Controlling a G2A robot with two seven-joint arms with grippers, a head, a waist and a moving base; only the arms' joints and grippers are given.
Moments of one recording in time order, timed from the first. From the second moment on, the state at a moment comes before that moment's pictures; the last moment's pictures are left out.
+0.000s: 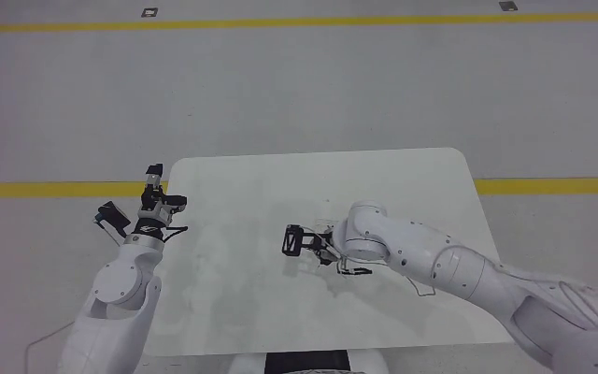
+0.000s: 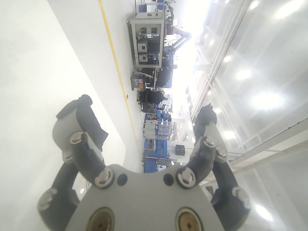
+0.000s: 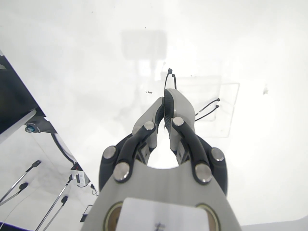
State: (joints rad) left arm 1.73 -1.15 -1.60 -1.80 -0.42 0.00 0.00; right arm -0.66 -1.07 0.22 -1.56 -0.78 -0.34 1.03
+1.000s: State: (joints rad) left arm 1.73 -1.15 -1.60 -1.80 -0.42 0.00 0.00; right arm -0.78 -0.91 0.39 -1.63 -0.65 -0.34 0.44
